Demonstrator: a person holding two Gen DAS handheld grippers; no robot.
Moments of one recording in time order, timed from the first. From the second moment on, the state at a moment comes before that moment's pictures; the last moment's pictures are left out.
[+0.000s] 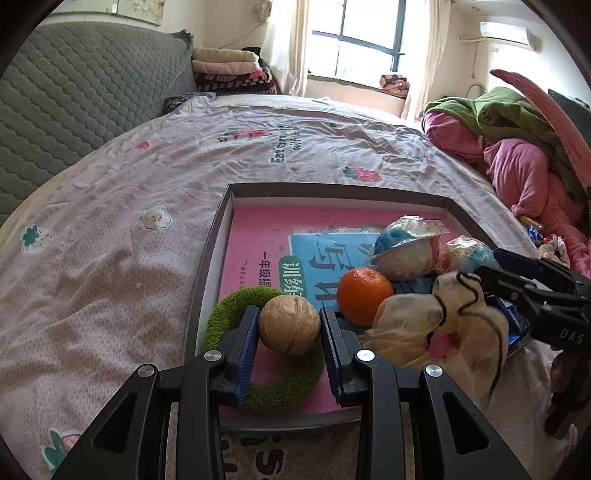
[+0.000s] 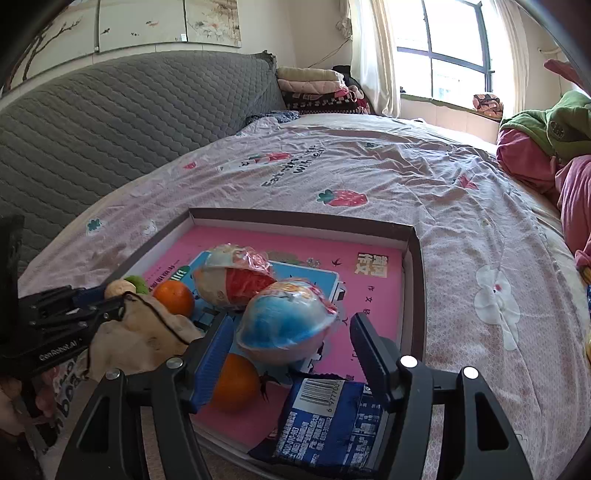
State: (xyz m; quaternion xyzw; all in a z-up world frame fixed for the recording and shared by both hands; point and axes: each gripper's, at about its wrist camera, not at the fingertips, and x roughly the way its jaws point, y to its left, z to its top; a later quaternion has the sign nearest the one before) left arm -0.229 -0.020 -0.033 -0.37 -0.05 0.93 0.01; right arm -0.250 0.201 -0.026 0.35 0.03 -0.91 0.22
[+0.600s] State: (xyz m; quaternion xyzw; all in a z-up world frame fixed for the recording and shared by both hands) left arm -0.221 -0.027 -0.034 -0.38 -0.05 0.93 0.00; right arm -0.239 0.199 -0.014 0.34 0.02 -0.91 0.23
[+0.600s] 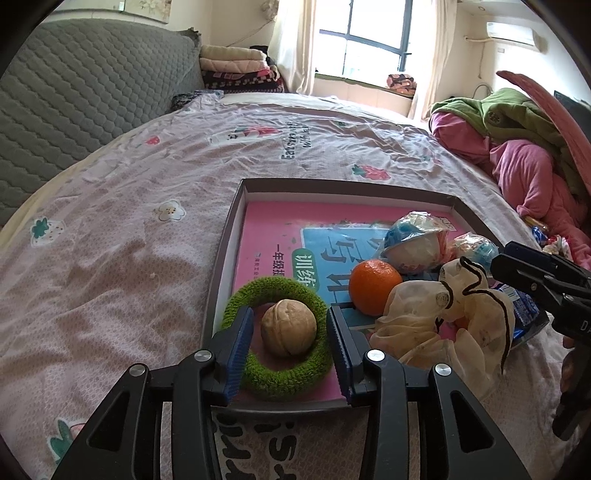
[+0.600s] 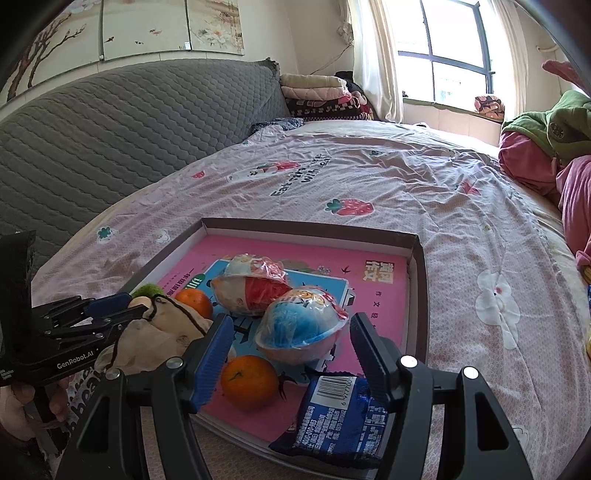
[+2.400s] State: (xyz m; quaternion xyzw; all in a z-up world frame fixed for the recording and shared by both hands) left arm -0.141 -0.008 0.053 -0.29 -0.04 0.96 -0.02; right arm -0.155 0.209 0.051 0.22 0.01 -0.96 0.20
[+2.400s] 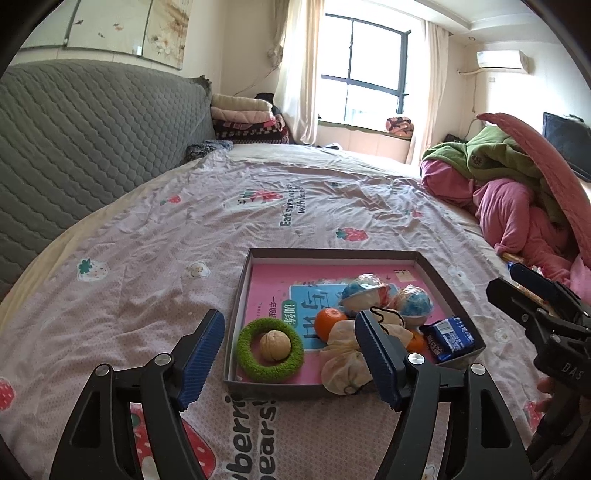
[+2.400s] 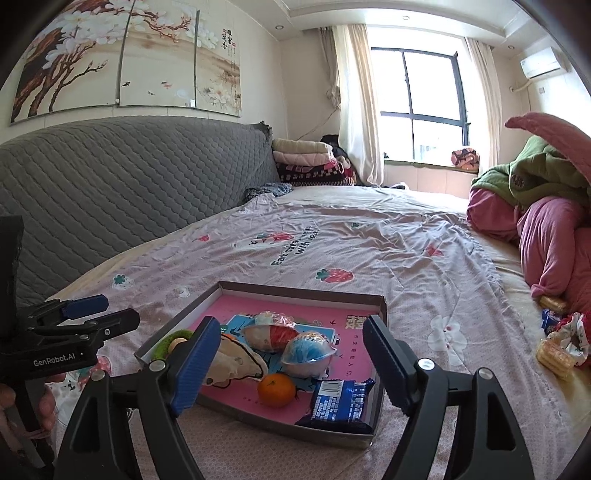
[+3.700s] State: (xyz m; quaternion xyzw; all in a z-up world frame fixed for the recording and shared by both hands) left arm -0.077 0.003 0.046 -0.25 -0.04 0.97 -0.01; right arm -0.088 0.203 0.040 0.19 -0.02 -0.97 0.12
